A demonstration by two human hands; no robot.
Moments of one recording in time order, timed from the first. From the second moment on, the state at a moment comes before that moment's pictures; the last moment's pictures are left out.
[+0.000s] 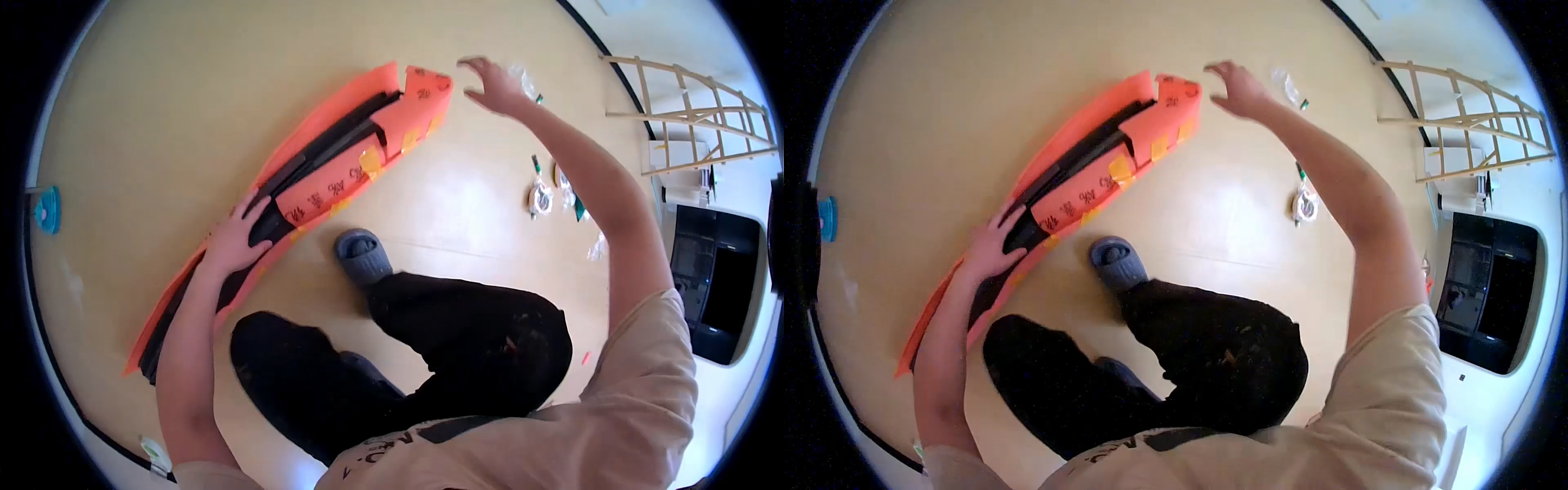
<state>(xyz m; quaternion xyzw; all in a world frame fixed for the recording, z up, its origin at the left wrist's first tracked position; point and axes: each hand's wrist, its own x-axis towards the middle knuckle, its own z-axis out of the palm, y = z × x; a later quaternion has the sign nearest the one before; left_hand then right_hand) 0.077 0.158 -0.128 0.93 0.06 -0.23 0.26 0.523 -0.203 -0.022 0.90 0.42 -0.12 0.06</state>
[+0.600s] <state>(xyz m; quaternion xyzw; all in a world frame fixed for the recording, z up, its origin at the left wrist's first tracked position) 0.143 0.157 -0.127 0.92 0.07 -0.38 0.13 0.571 -0.166 -0.234 0.53 0.15 -0.54 -0.63</state>
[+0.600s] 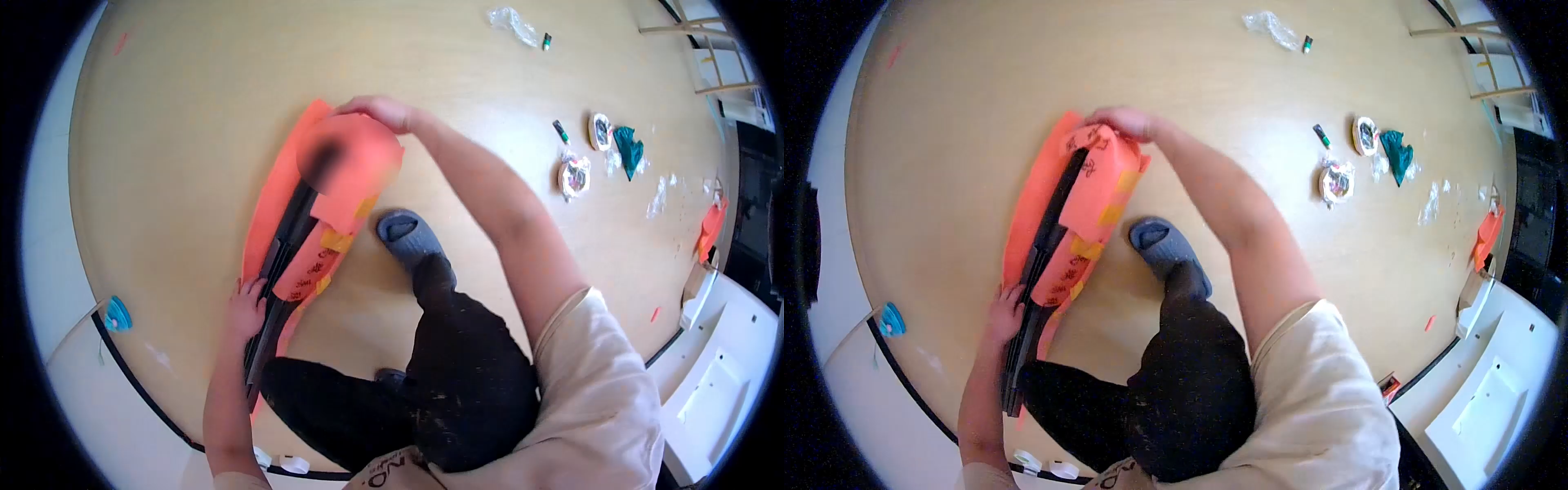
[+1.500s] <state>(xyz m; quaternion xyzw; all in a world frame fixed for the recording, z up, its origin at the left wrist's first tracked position) 0.409 -0.007 -0.190 0.95 0.15 -0.21 0.18 0.501 -0.307 -0.189 0.54 -0.06 -0.49 -0.68</state>
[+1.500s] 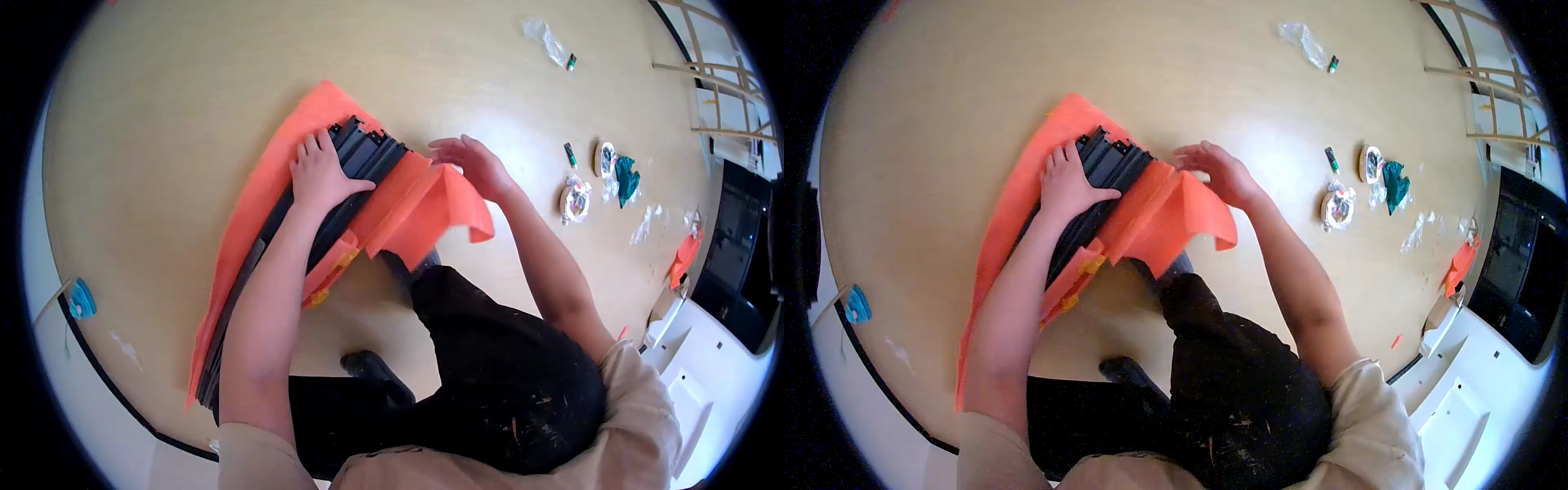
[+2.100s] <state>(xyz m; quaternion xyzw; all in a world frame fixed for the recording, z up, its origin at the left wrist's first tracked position) 0.375 0.016 -0.176 0.82 0.06 -0.11 0.56 0.482 -0.292 -0.091 0.55 -0.10 -0.60 -0.58</state>
